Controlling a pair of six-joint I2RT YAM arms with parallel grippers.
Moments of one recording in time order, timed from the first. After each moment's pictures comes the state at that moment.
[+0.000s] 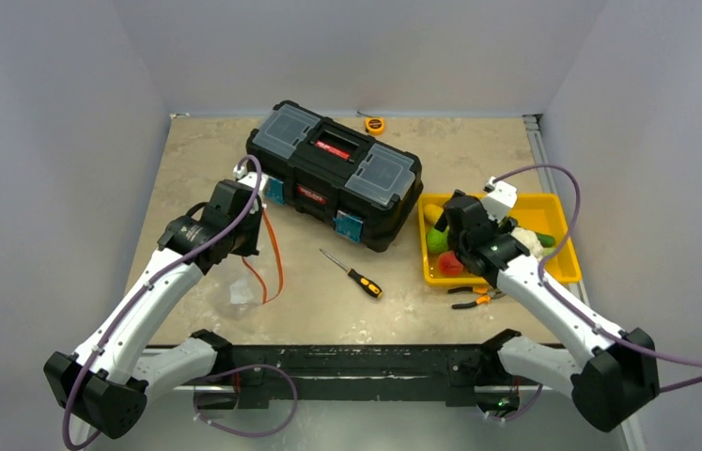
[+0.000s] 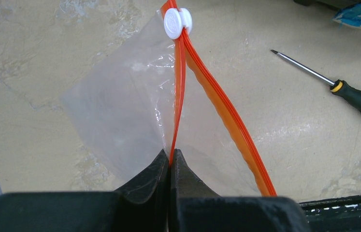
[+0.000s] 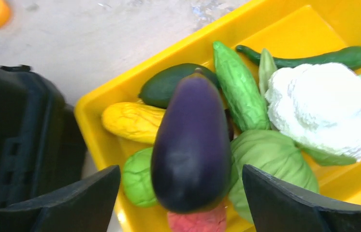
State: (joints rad) left arm -0.45 1.03 1.05 -0.94 -0.23 -0.17; right arm 0.52 1.01 0.74 -0.47 0.72 0.78
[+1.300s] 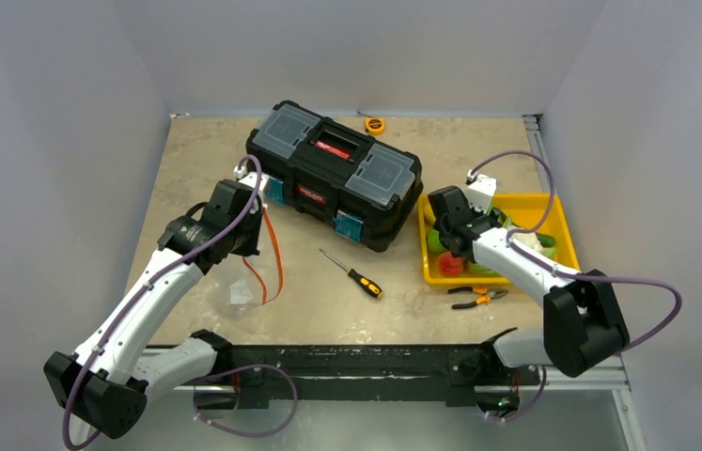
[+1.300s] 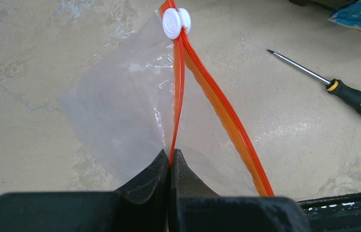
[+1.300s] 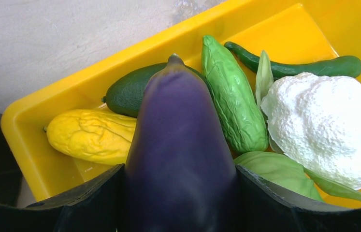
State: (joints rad) left arm -0.45 1.03 1.05 -0.94 -0.22 -0.17; right arm 0.44 1.37 0.81 -0.39 0.77 0.69
